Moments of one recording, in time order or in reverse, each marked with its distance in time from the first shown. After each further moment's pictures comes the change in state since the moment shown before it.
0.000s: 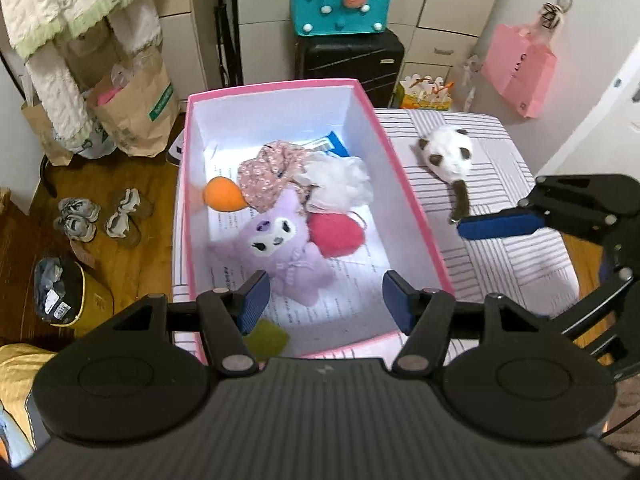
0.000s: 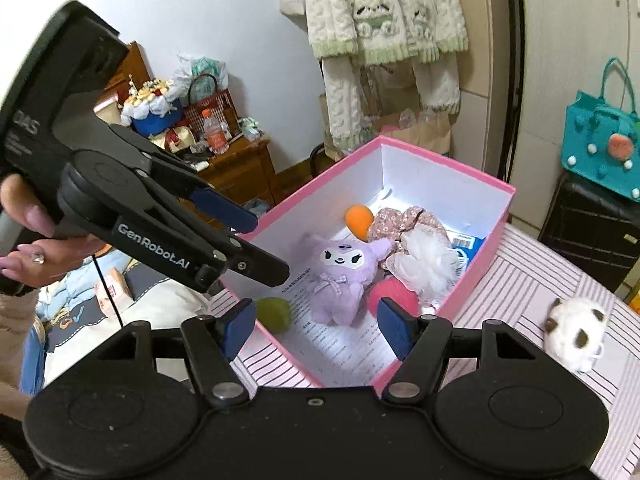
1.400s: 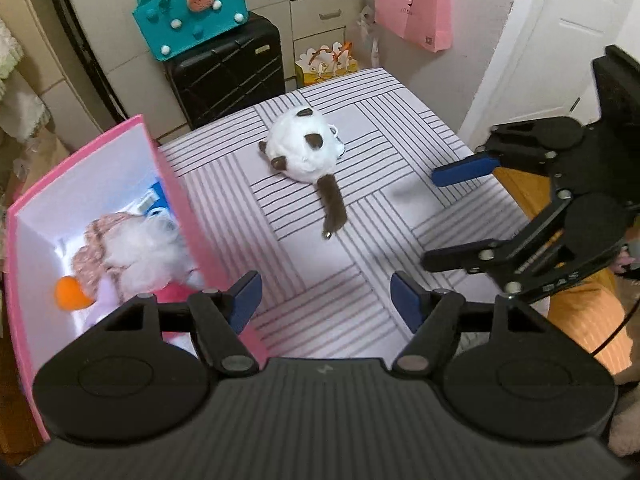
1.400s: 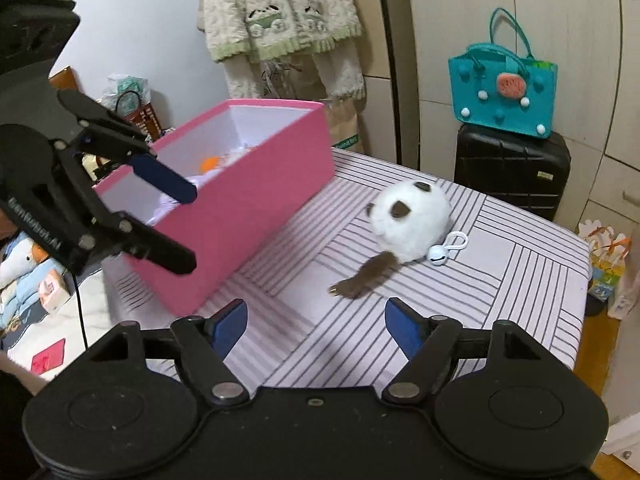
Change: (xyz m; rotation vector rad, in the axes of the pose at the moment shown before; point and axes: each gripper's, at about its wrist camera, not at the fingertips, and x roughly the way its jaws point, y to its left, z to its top) left arm 0.086 -0.157 0.027 0.333 0.047 -0.095; right arm -0.057 -0.137 -0.122 0.101 -0.070 -0.146
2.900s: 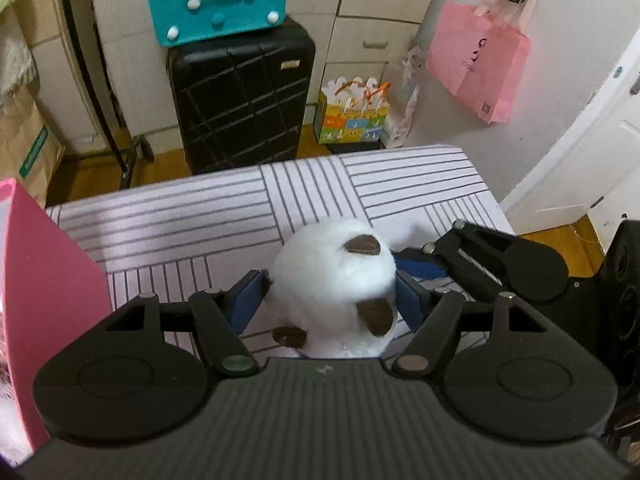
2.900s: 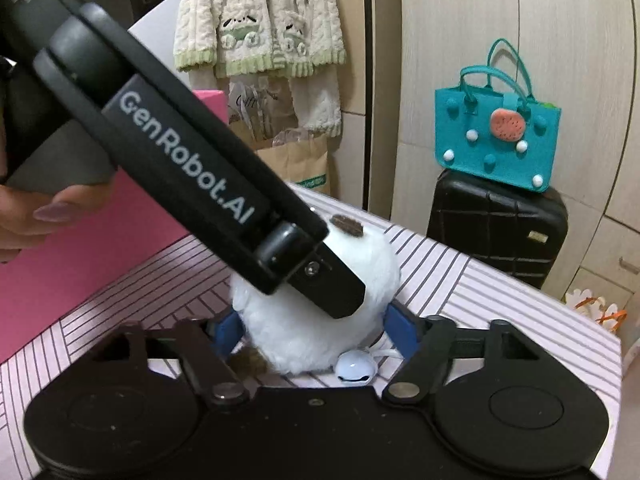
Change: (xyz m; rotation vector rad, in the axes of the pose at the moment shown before) left arm 0.151 0.057 0.095 -0.259 -0.082 -0.052; right arm 0.135 -0.082 0.019 -0.123 -0.157 -0.090
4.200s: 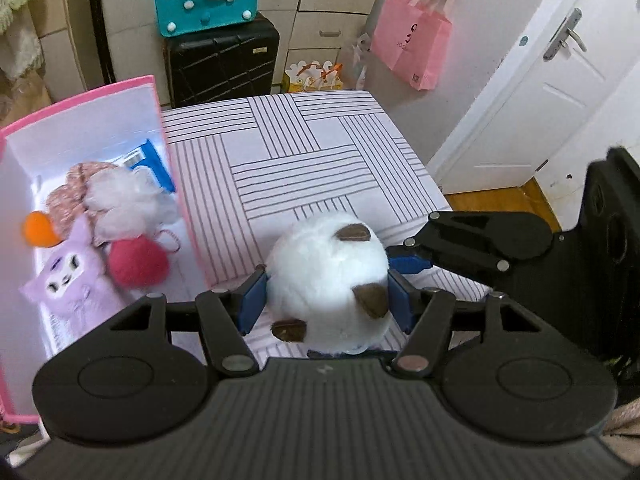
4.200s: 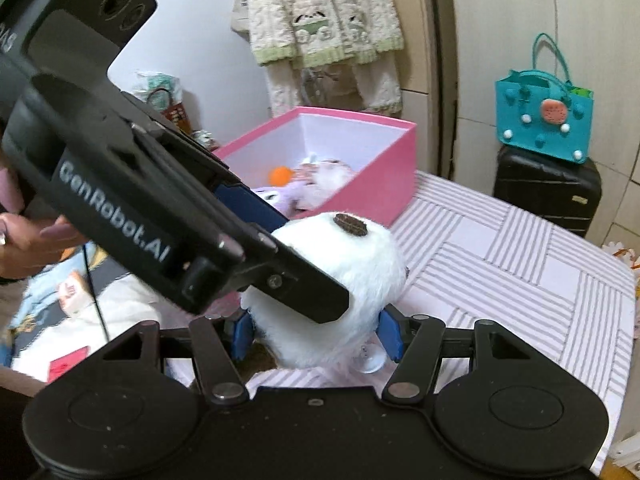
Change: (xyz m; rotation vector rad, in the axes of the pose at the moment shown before) left arm -0.194 -0.011 -0.125 0.068 0.016 -0.090; right arm -0.124 0.145 0.035 0.088 0.127 0.121
